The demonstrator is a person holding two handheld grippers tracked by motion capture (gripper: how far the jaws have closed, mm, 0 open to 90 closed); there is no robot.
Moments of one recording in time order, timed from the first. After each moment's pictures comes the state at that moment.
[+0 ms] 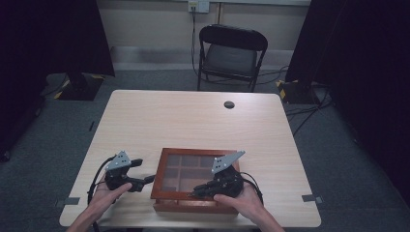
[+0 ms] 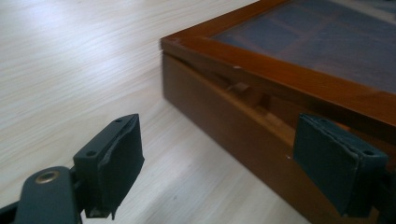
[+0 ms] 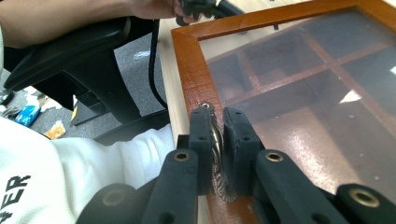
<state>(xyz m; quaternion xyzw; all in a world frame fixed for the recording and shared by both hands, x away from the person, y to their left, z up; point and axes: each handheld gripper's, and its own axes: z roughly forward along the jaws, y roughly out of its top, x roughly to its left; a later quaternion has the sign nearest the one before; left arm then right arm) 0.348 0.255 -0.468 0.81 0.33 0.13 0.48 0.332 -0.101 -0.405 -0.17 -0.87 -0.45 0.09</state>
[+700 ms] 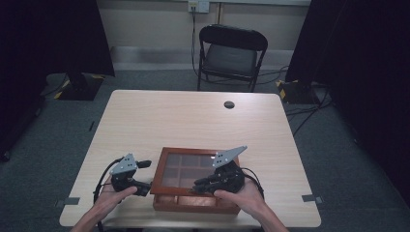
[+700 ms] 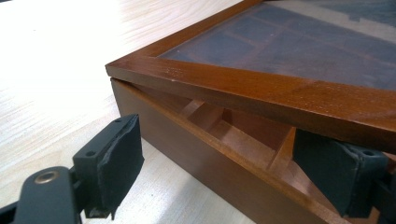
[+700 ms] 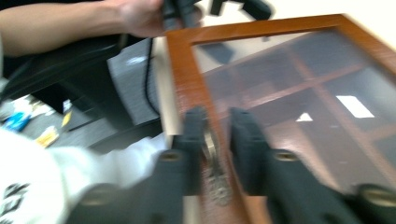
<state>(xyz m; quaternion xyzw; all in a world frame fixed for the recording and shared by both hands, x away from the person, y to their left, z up) 0.343 0.237 -0.465 0.81 0.27 0.12 0.50 0.336 -0.102 -0.390 -0.18 -0.87 -0.46 0.07</state>
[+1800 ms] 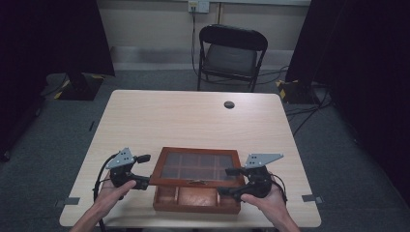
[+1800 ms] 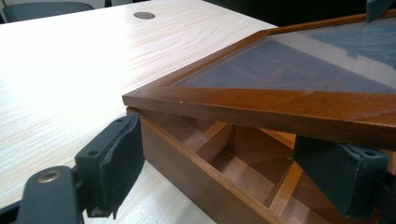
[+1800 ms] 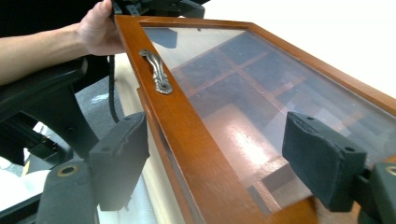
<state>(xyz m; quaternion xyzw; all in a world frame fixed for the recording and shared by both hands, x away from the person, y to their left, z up) 0.350 0.239 -0.450 0.78 0.30 0.12 0.53 0.323 -0.171 -0.394 -0.27 -0.82 -0.50 0.00</state>
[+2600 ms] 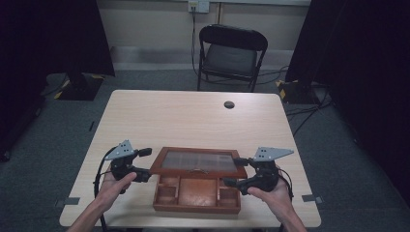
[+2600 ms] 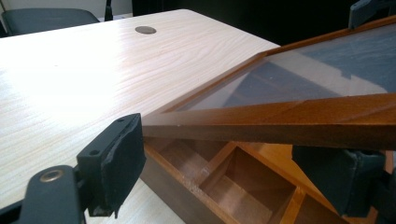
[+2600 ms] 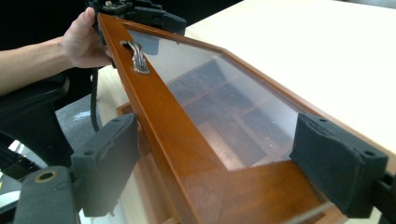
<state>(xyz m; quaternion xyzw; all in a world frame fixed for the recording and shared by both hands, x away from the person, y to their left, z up) 0.364 0.235 -0.431 0.77 0.31 0.11 0.55 0.334 -0.187 -0.384 -0.27 -0.80 -0.53 -0.04</state>
